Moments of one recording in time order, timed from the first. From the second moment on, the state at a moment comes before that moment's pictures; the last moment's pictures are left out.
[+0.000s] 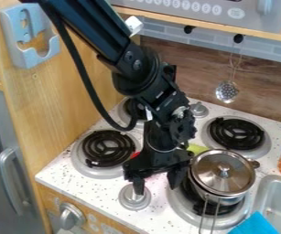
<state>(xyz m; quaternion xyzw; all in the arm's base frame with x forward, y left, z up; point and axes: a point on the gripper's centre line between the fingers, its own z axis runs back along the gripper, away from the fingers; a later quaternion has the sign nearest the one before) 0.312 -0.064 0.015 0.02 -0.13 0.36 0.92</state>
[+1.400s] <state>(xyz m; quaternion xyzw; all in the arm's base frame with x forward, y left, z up) 0.340 -0.009 0.033 0.02 -0.17 0.38 0.91</state>
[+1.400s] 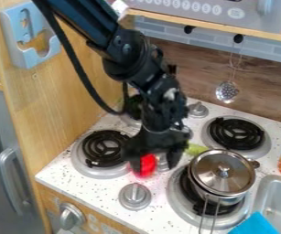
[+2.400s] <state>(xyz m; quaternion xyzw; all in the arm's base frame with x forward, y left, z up) 0.362 0.011 -0.002 0.01 -0.15 0.41 0.90</state>
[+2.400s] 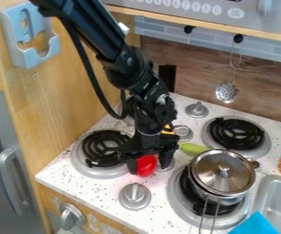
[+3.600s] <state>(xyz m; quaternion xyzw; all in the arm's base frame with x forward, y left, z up) 0.379 0.030 -0.010 0.02 -0.16 0.50 0.85</state>
